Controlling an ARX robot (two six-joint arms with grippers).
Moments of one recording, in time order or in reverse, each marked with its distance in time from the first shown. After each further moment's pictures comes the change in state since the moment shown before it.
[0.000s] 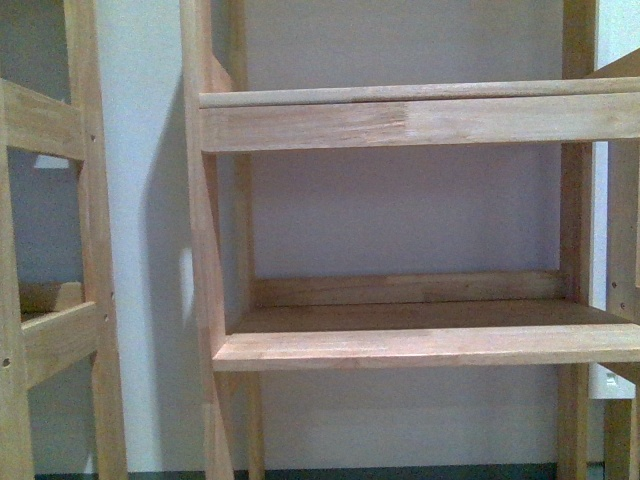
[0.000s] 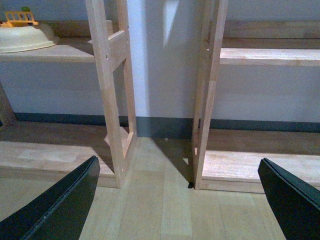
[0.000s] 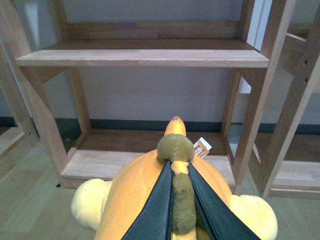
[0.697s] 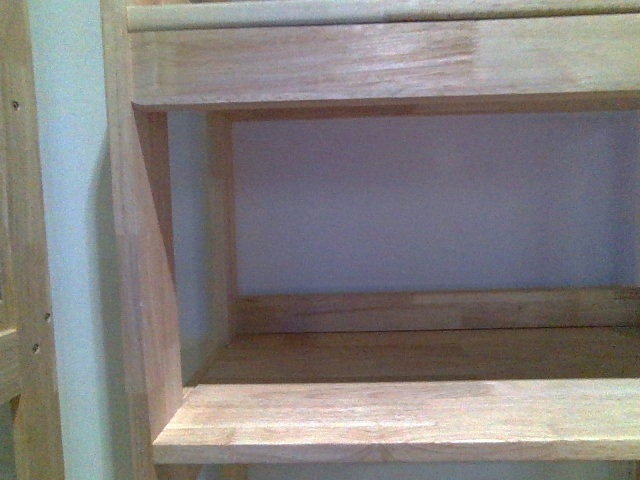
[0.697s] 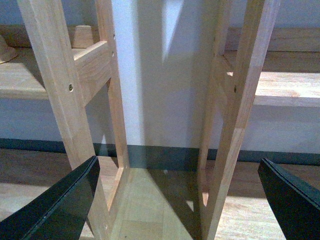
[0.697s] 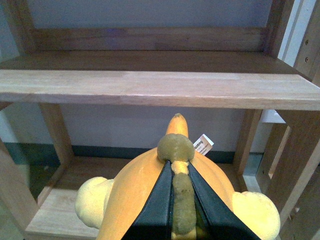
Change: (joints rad) left arm 0.000 0.000 0.000 0.000 0.000 0.000; right arm 0.000 0.000 0.000 0.000 0.000 0.000
